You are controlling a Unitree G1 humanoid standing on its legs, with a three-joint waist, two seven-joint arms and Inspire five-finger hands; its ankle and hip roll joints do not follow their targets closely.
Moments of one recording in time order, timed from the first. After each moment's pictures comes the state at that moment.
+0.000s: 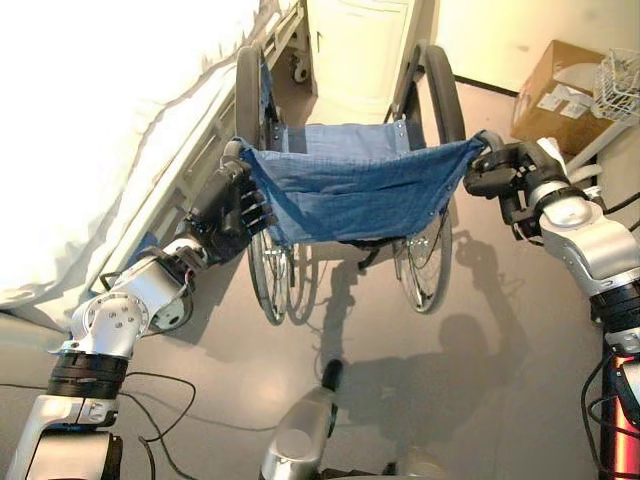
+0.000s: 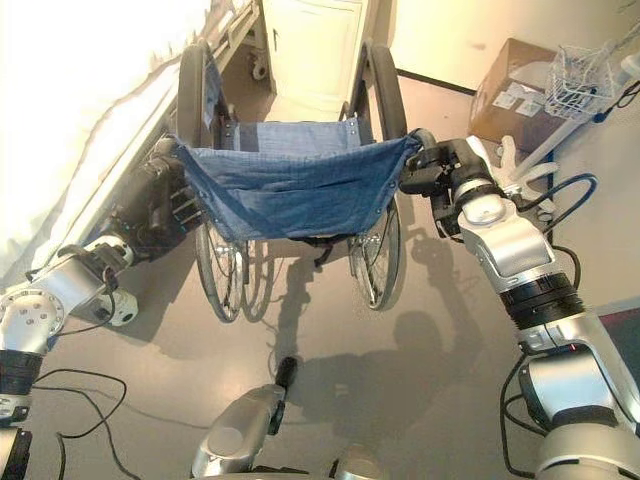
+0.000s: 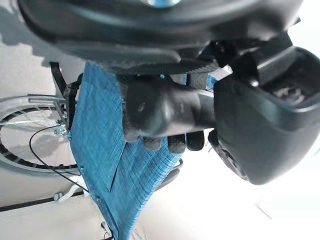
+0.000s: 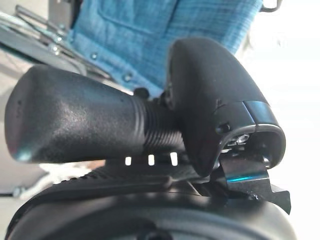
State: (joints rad) left arm -0.41 0.81 0.00 0.13 -1.39 0.48 0.05; right arm -0.84 -0.84 0.36 0.25 0.43 0.57 -0.18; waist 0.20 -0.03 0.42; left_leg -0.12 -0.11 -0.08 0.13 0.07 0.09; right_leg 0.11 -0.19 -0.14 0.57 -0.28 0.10
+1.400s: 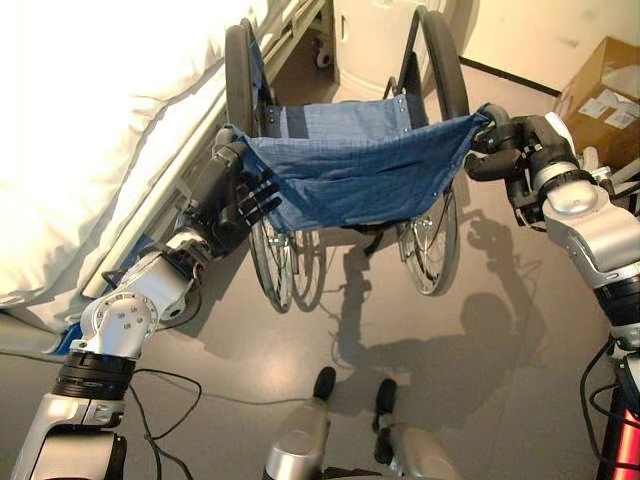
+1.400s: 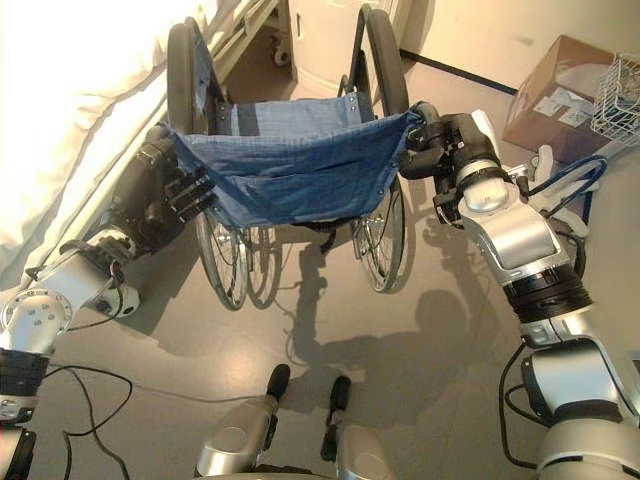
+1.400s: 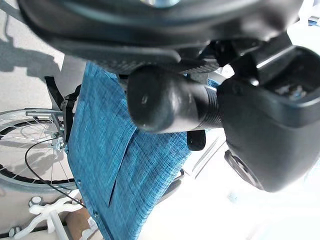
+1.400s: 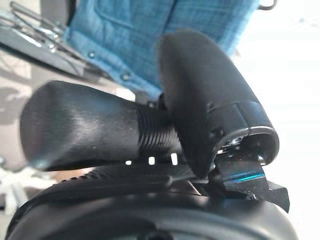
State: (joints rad) left arm -0.40 0.79 -0.03 0.07 -1.39 0.38 0.18; right arm -0.86 -0.85 0.37 0.19 0.44 0.56 -0.22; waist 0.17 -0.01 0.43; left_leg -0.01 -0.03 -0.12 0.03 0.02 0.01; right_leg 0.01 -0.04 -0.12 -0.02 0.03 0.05
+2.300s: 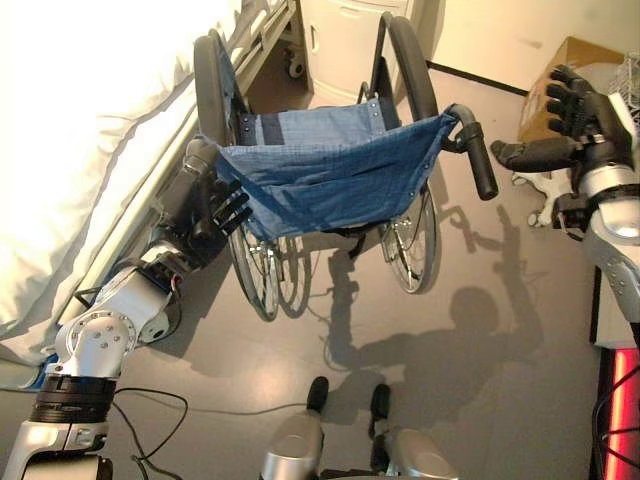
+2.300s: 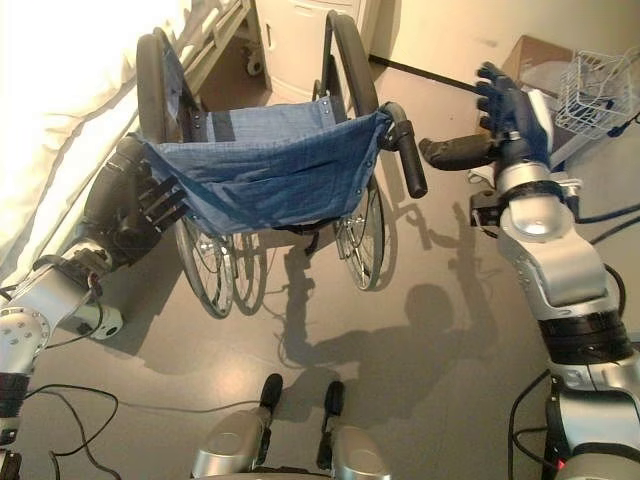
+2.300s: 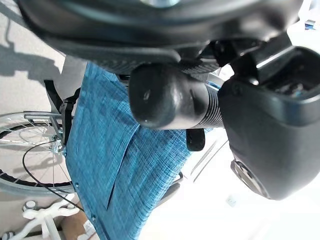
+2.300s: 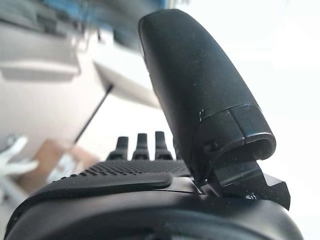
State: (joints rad) left arm -0.24 0.81 0.12 -0.01 -1.41 0.38 0.20; right arm -0.56 -0.91 -0.01 -0.03 0.52 0.43 -0.34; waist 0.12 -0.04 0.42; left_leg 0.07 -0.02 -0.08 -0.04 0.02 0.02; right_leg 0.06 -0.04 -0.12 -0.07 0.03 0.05
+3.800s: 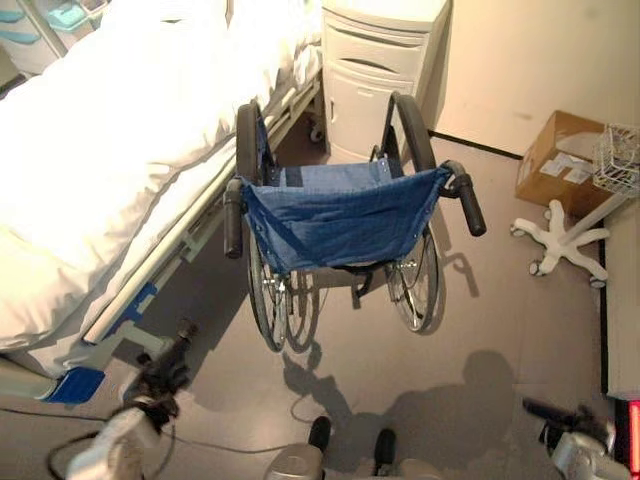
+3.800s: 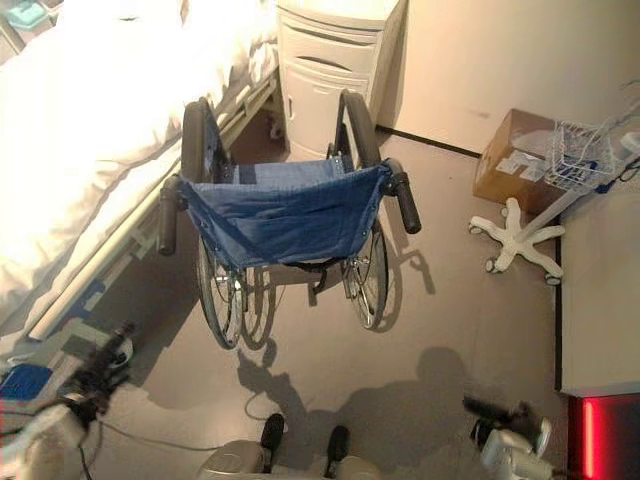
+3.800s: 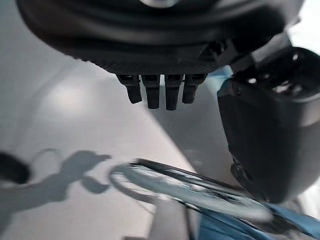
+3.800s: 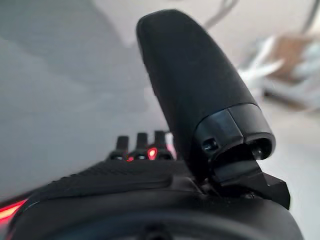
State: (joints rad) left arm 0.16 0.43 0.15 0.49 -0.72 0.35 0.27; right arm 0.09 -0.36 -0.17 0.76 0.61 0.25 -0.53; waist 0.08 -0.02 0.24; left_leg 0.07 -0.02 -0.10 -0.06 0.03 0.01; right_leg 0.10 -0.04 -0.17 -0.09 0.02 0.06
